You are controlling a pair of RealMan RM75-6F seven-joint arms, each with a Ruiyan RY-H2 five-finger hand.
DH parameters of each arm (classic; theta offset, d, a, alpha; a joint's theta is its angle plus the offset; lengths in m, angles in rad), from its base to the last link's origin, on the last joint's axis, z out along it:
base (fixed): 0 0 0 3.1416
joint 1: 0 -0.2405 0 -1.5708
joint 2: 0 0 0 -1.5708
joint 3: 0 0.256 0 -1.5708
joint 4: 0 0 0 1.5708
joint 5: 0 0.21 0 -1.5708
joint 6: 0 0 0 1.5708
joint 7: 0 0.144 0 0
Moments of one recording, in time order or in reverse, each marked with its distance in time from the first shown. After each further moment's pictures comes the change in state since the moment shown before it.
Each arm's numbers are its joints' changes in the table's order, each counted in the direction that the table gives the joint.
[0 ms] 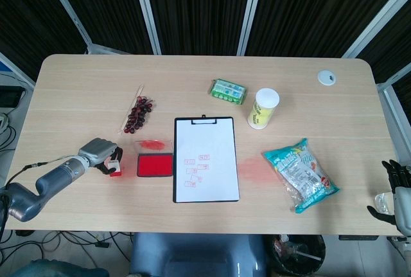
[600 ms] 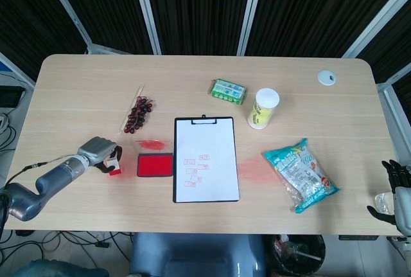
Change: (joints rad) left arm 0.004 -0.006 -0.005 -0.012 -0.051 -0.004 0.083; right arm 0.000 0.000 0.001 -0.001 0.002 0.000 -0.001
